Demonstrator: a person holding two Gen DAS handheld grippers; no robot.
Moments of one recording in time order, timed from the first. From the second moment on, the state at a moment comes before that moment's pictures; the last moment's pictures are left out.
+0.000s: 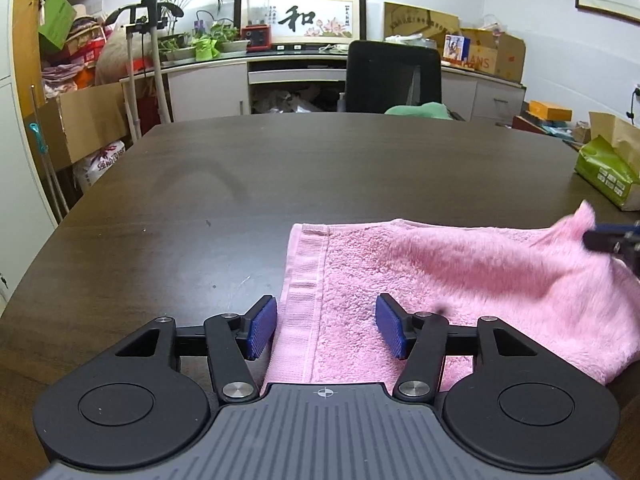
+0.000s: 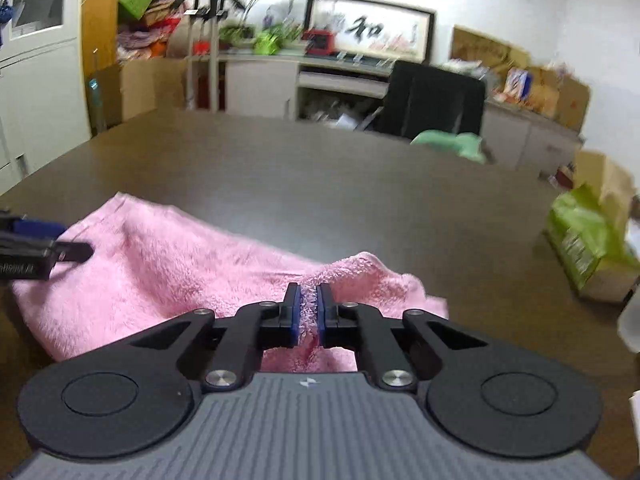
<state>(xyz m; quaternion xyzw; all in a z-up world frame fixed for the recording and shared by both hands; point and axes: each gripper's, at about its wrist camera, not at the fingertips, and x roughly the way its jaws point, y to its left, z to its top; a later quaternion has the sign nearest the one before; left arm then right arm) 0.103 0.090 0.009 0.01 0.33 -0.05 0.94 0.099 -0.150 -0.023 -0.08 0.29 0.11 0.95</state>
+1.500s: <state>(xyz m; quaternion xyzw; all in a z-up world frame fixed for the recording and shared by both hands) 0.103 0.126 0.027 -0.04 0.33 0.03 0.94 0.141 -0.084 -0.031 -0.06 0.31 0.21 0.93</state>
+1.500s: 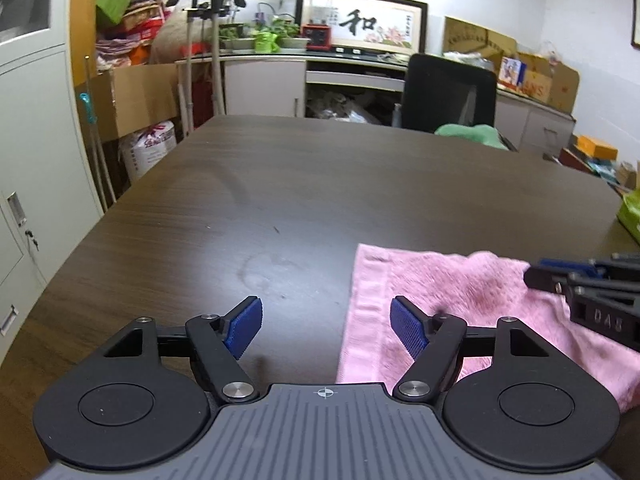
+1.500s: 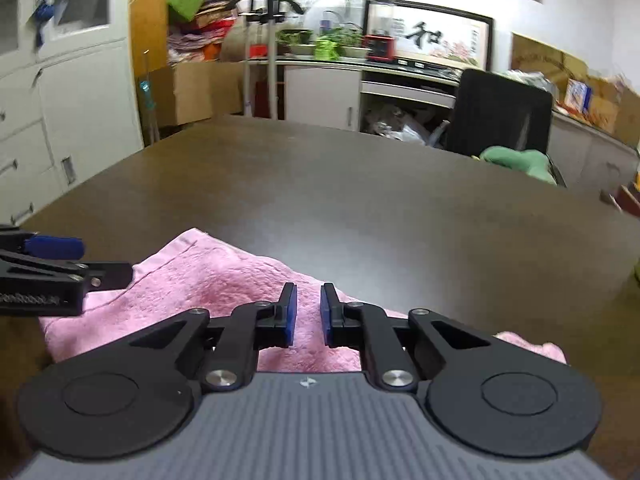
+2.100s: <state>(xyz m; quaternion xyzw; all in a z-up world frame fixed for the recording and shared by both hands) 0.100 0.157 0.052 -0.07 0.29 0.09 0.95 0.156 -0.020 -0.028 -0.06 0.31 0.26 0.91</state>
